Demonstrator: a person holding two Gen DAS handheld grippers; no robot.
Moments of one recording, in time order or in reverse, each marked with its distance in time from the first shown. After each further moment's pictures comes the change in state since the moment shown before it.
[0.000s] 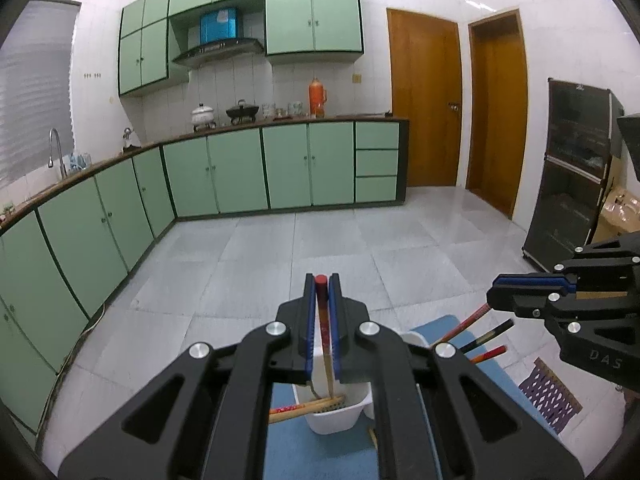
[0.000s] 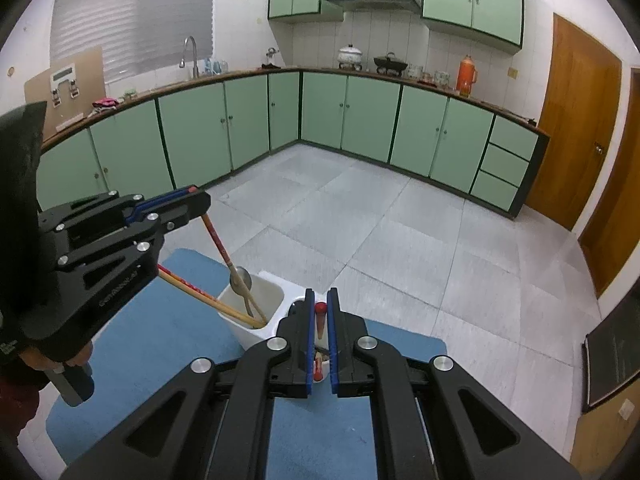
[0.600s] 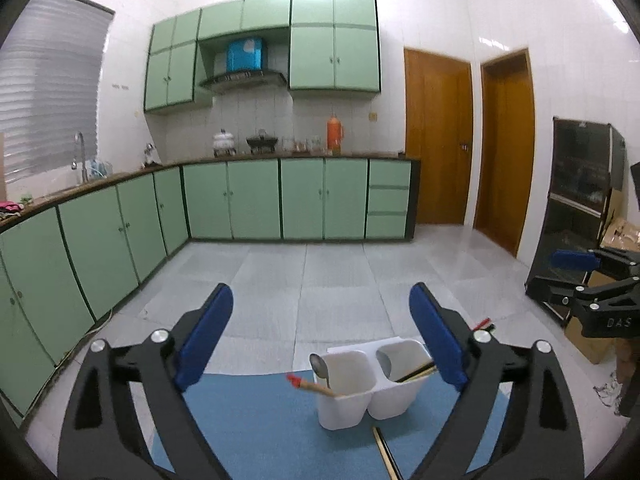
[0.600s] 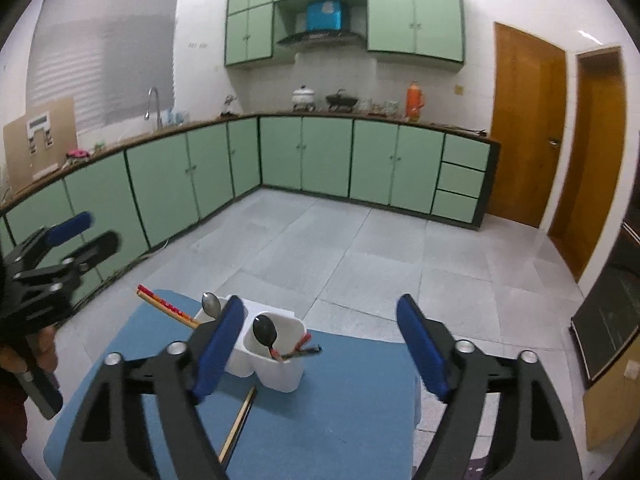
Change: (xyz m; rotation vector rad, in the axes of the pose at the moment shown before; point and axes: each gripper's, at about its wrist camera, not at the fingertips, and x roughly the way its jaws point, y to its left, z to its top) left arm -0.085 0.024 -0.022 -0.066 -0.164 0.036; right arm -0.066 -0.034 -0.038 0.133 -0.190 -0.116
